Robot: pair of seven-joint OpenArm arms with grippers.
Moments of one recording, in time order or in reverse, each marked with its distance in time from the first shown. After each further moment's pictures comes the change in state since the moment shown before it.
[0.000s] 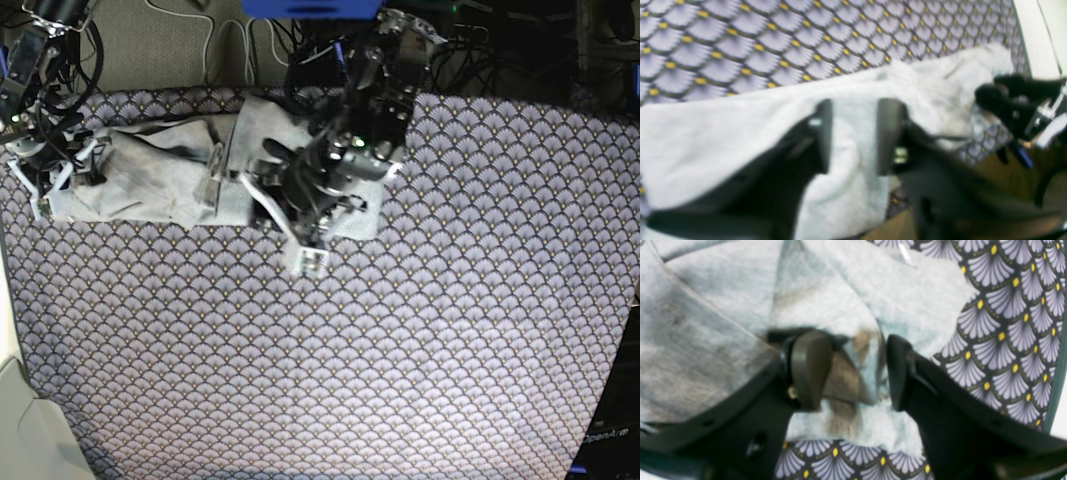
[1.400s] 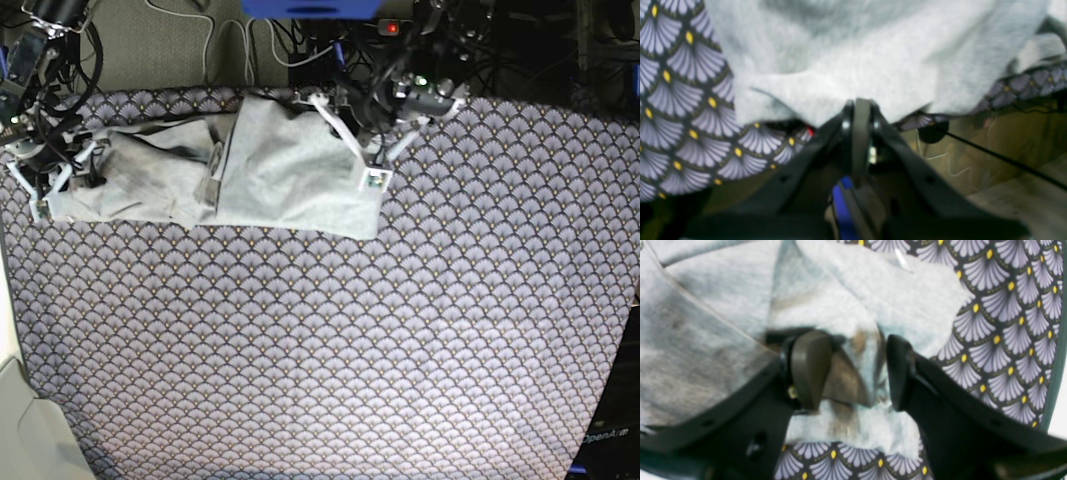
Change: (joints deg) left arm 12.4 -14.8 -0.2 10.1 -2.8 8.6 12.3; right arm 0.3 0.1 0.2 0.0 0.0 0.0 0.0
